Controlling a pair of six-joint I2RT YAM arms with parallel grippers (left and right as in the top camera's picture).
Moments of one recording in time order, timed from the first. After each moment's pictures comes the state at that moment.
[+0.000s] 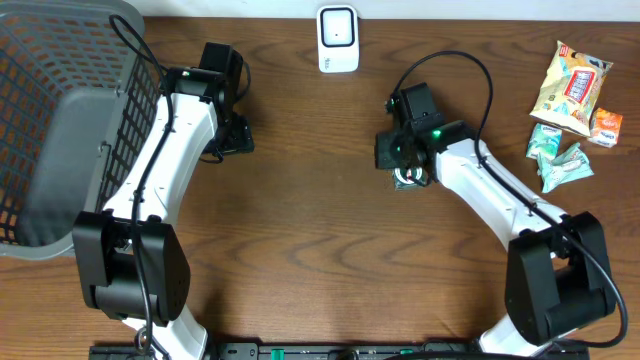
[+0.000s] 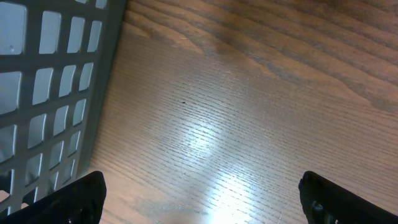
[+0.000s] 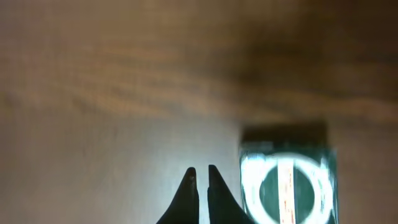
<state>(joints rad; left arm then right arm) -0.17 1.84 1.56 -1.19 -0.27 -0.41 0.37 1.78 1.22 -0.53 -0.04 0.37</state>
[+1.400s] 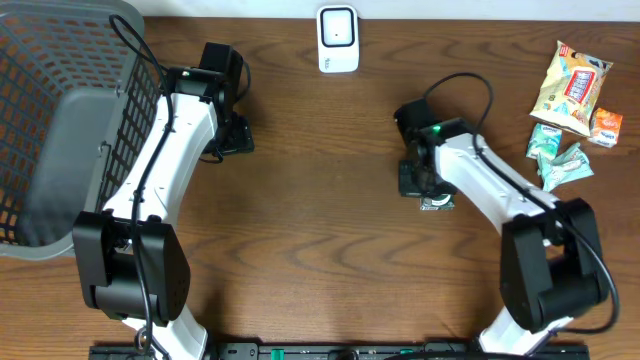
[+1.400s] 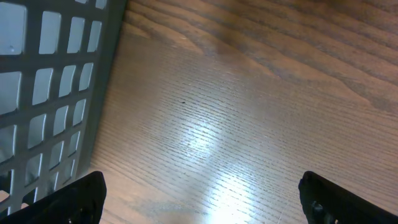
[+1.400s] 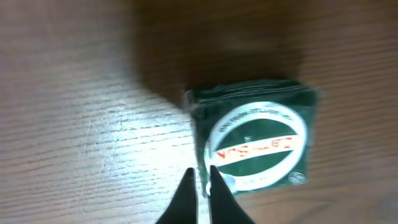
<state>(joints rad) -0.17 1.84 1.56 -1.19 -0.27 -0.41 0.34 1.83 1.23 -0.92 0.15 0.43</state>
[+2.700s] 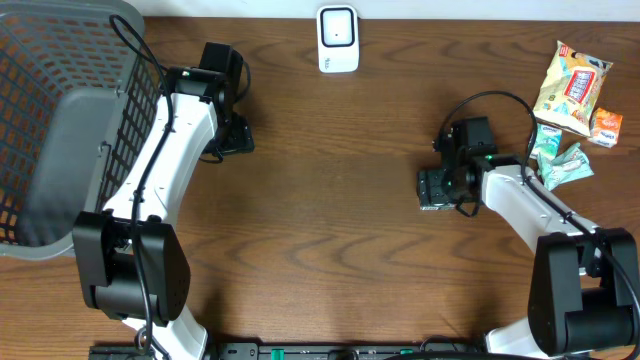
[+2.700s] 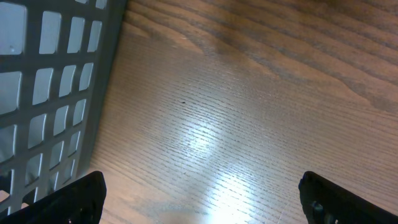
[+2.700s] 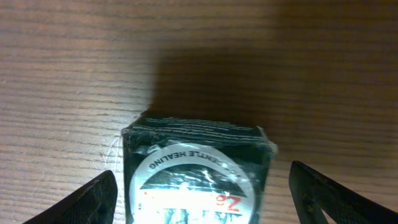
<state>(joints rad) -0.17 1.84 1.56 -1.19 -0.27 -0.41 0.13 1.69 0.93 -0.53 -0.06 0.05</state>
